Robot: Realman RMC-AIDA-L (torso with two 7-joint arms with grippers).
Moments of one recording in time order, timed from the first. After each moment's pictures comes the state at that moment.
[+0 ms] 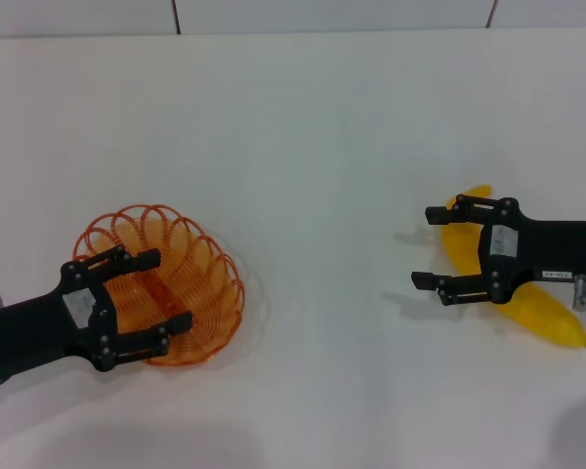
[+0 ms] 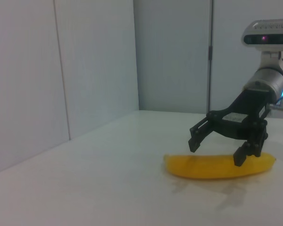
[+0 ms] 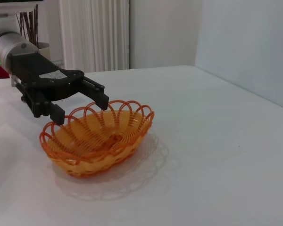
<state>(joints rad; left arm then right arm) -0.42 -1.95 1.06 0.23 1.53 1.51 -0.70 0.52 2.00 -0.42 -0.43 -2.27 -1.54 0.87</state>
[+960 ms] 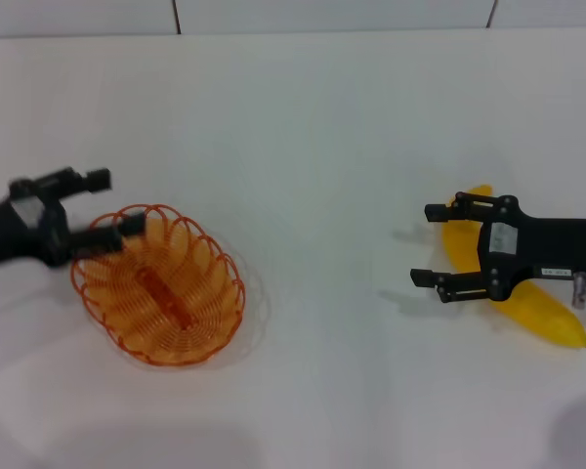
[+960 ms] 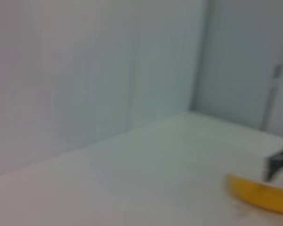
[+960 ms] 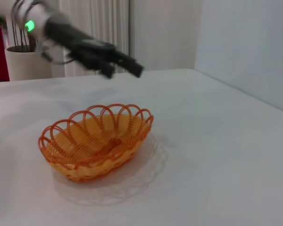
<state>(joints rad) -0.43 -1.93 0.94 0.55 1.65 1.45 -1.24 0.52 1.99 -0.42 -0.42 -2.26 -1.54 0.87</state>
